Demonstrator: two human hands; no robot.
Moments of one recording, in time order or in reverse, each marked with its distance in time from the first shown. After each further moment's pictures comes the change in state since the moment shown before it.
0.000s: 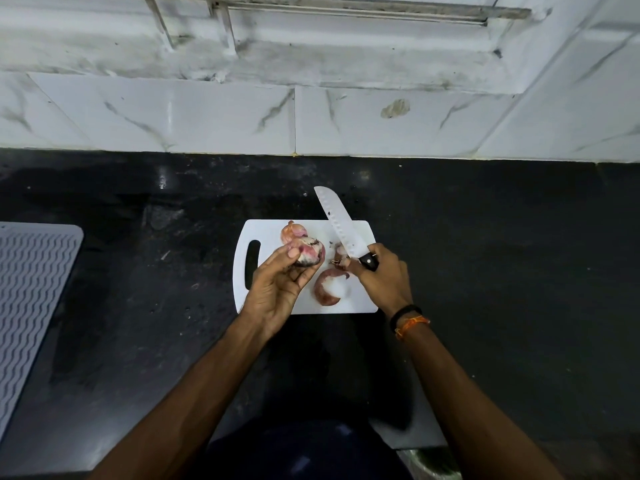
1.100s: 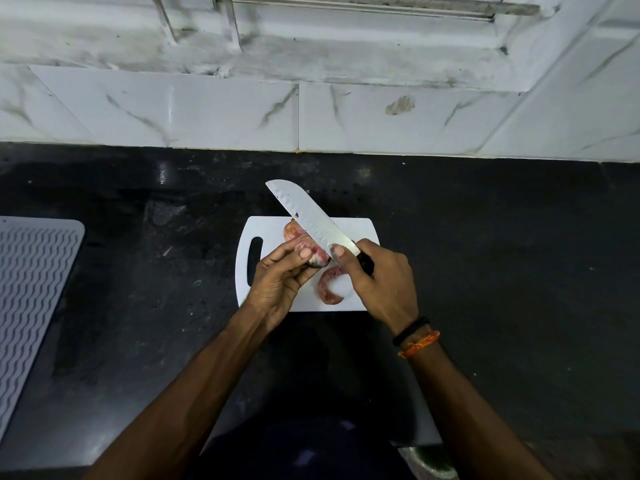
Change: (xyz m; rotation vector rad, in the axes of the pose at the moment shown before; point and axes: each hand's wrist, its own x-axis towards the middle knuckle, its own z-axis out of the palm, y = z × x) left_hand 0.005 0.002 -0.007 0.183 0.022 0.035; right_hand -0.045 -0.051 -0.012 -0.172 0.060 -0.376
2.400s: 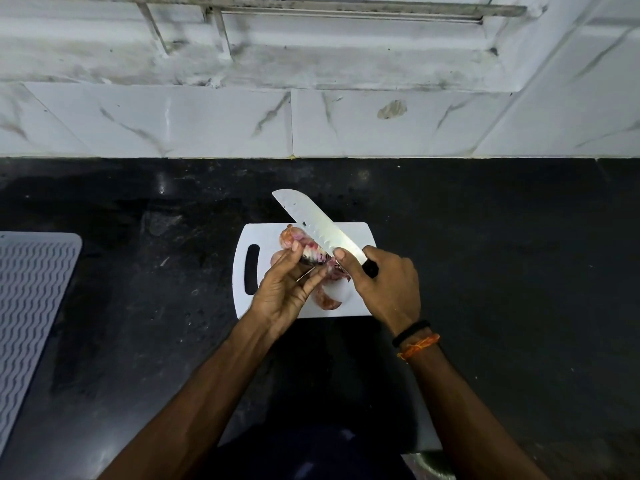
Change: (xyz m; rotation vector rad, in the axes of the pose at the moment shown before) left_hand -0.008 0.006 0.028 -0.216 0.034 -0.121; right_hand 0.002 0.016 0.001 -0.018 0.114 0.015
